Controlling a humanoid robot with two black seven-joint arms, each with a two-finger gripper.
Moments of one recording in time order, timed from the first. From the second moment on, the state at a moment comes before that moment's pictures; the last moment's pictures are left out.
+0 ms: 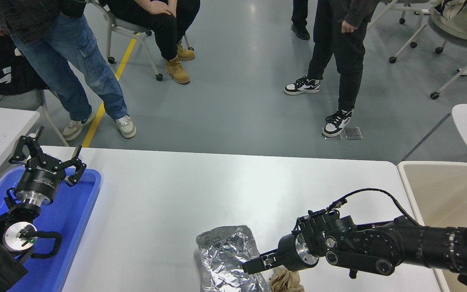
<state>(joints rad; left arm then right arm) -0.55 0.46 -0.62 -0.39 -0.23 -0.70 -0.58 0.94 -0.21 -0.23 1.09 -1.23 0.22 0.07</state>
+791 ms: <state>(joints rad) -0.55 0.46 -0.62 -0.39 -0.23 -0.70 -0.58 0.94 -0.20 -0.24 1.08 -1.33 0.23 0.10</state>
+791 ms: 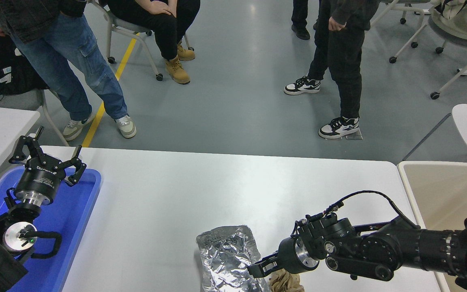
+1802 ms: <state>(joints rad) -0.55 0.46 -0.62 -0.39 -0.23 -0.70 -0.58 1.04 -0.30 -0.23 1.13 -1.31 0.30 0.13</state>
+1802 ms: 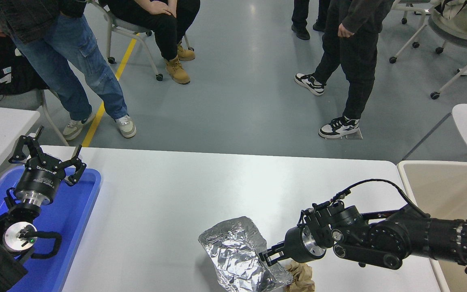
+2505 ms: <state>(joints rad) -0.55 0.46 -0.62 -0.39 -0.23 -0.70 -0.58 1.35 -0.69 -0.22 1.41 -1.17 0.56 0.13</state>
